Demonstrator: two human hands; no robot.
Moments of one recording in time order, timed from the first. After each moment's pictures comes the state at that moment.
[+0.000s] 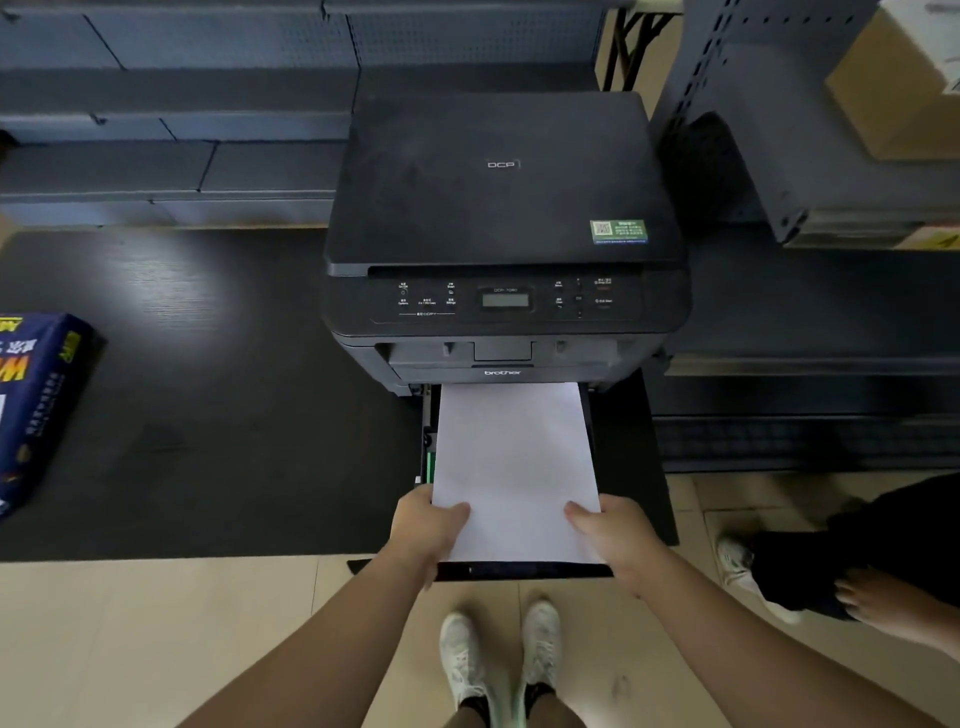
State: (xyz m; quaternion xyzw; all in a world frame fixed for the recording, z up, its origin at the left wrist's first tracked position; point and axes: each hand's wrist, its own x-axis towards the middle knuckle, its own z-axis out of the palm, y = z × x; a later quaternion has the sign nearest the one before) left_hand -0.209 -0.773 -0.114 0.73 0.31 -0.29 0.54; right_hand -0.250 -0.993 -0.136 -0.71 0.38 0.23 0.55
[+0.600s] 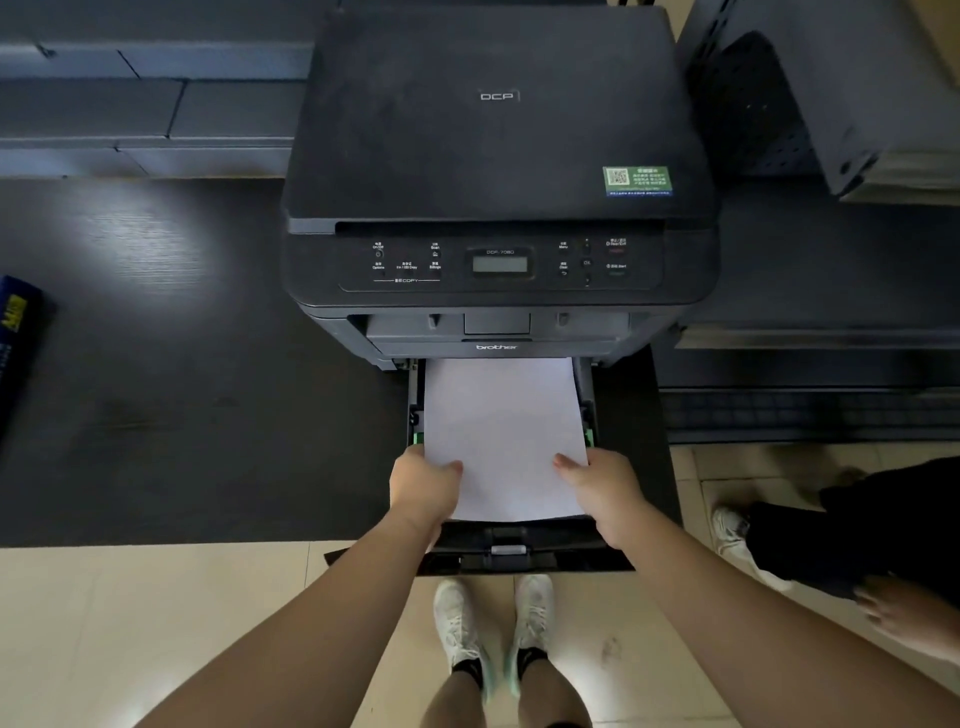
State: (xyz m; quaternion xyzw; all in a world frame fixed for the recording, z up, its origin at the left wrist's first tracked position) left_hand -0.176 -0.791 -0.150 0.76 0.33 -0.25 0.51; right_hand -0.207 -0.991 -0.161 -0.71 0.40 0.21 0.54
